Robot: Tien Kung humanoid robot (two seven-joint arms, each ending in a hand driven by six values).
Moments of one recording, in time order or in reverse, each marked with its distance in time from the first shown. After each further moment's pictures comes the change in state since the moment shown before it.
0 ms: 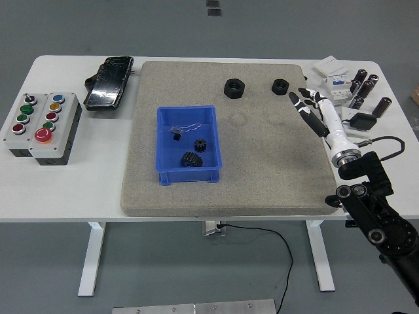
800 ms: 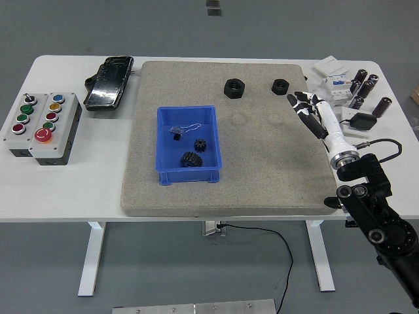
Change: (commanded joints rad) left arm 0.005 0.000 0.008 0.000 -0.001 -0.007 0.002; right arm -0.009 0.018 0.027 -0.012 0.035 0.039 0.021
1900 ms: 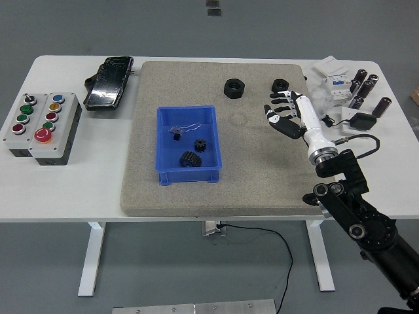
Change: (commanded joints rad) left arm -0.016 0.028 -0.016 0.000 0.047 -0.008 0.009; right arm 0.059 0.017 -0.152 -0.029 0.036 -0.127 -0.004
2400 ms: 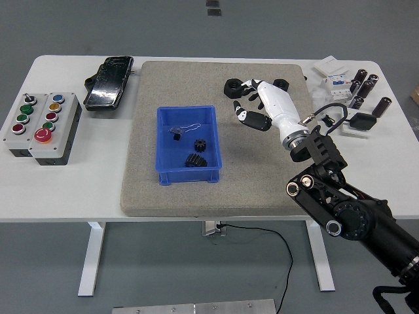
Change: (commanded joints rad) left arm 0.005 -0.010 -0.001 0.000 -0.017 0.004 -0.003; right arm 0.130 0.012 -0.144 0.003 -0.261 -0.002 -0.126
